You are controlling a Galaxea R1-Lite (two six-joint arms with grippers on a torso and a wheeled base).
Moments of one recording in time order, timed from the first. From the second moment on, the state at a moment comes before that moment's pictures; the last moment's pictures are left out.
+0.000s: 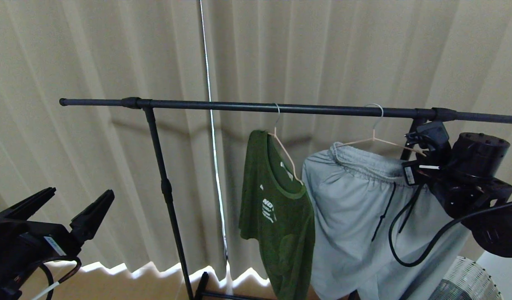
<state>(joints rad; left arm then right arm) -0.24 1.17 -0.10 -1.09 0.19 0.04 0.13 1.84 -0.66 -1.05 -0.52 -0.37</state>
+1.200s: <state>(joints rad) -0.24 1.09 -0.07 -1.06 0.19 0.08 0.27 1.81 -0.41 -1.35 -0.31 -0.28</state>
